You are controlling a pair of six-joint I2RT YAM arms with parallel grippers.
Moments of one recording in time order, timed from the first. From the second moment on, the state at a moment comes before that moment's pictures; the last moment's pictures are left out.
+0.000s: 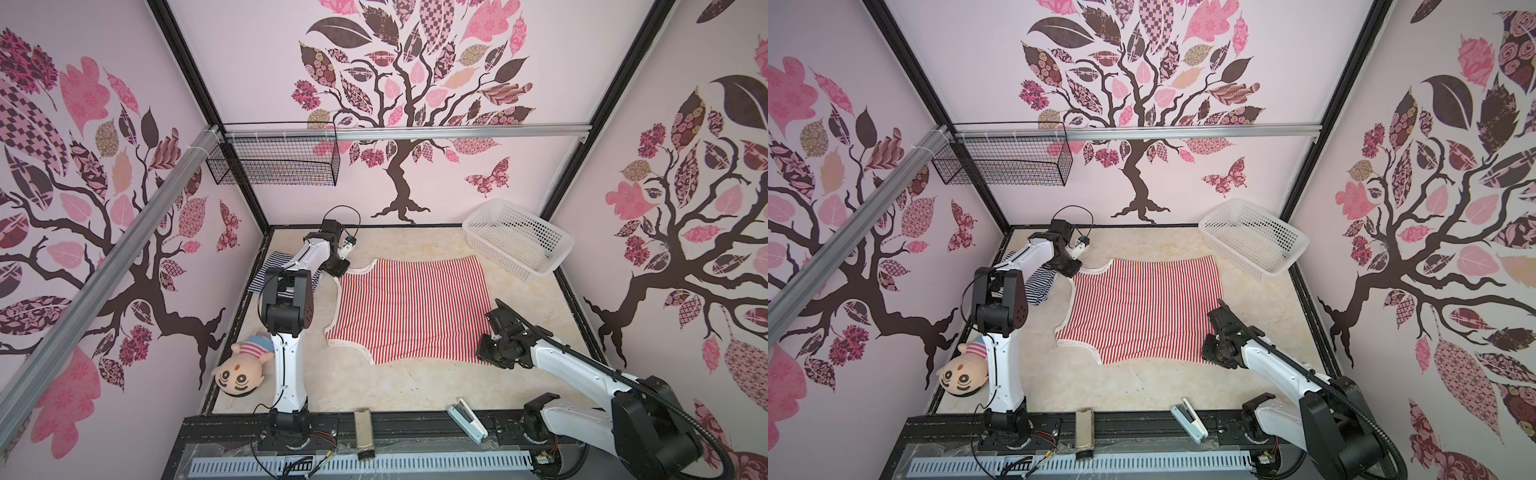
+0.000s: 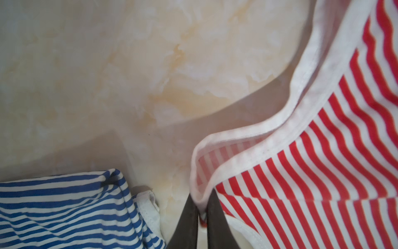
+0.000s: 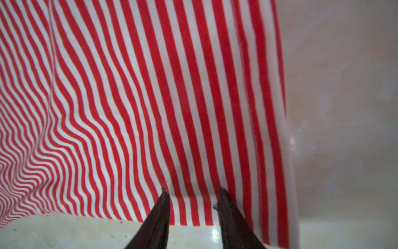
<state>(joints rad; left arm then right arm) -0.11 2.23 1.82 -0.82 -0.06 0.49 0.38 1.16 0.49 -0.56 -0.06 0.74</state>
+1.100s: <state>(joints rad) -0.59 1.38 0.90 -0.71 0.09 0.63 0.41 0.96 0.48 -0.72 0.11 0.90</state>
